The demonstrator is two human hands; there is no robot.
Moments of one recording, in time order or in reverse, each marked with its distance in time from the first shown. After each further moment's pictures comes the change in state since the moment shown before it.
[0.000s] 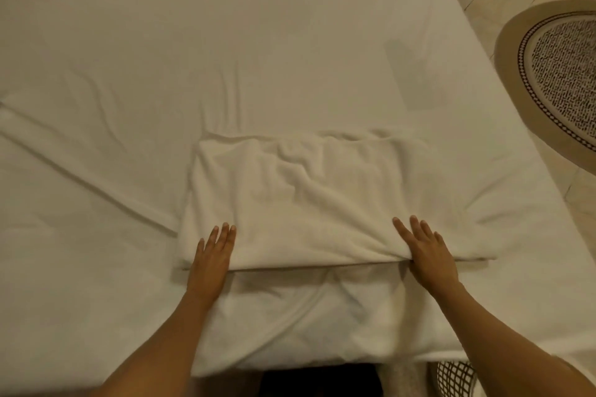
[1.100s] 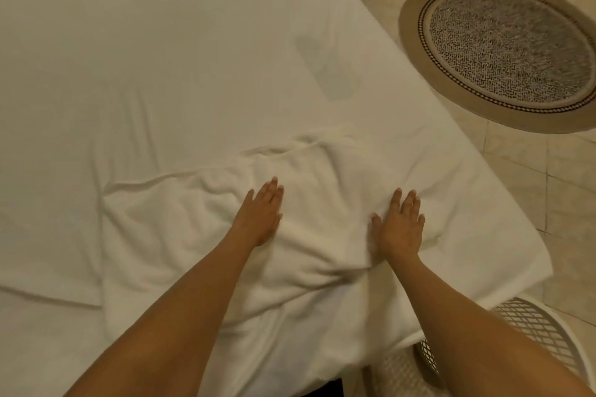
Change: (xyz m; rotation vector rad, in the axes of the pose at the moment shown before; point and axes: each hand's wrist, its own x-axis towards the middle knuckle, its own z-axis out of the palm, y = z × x) left_hand 0.139 0.177 -0.087 0.129 -0.059 0.527; right_hand 0.020 0.014 -0.014 0.273 0.111 0.683
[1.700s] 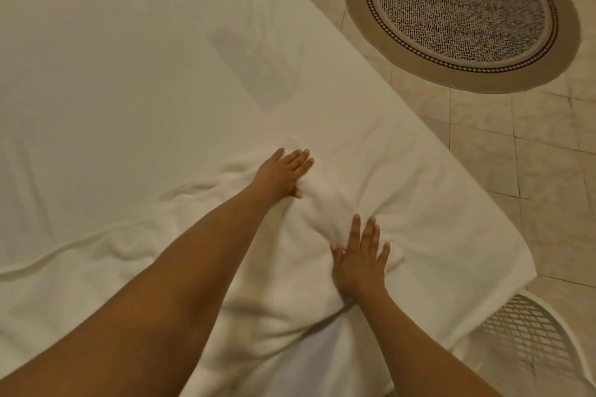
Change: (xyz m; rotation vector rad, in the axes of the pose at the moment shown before) left_hand 0.216 0.093 -0.056 0.414 -0.081 0.411; right_hand 0.036 0.033 0.062 0.139 -0.147 0.059
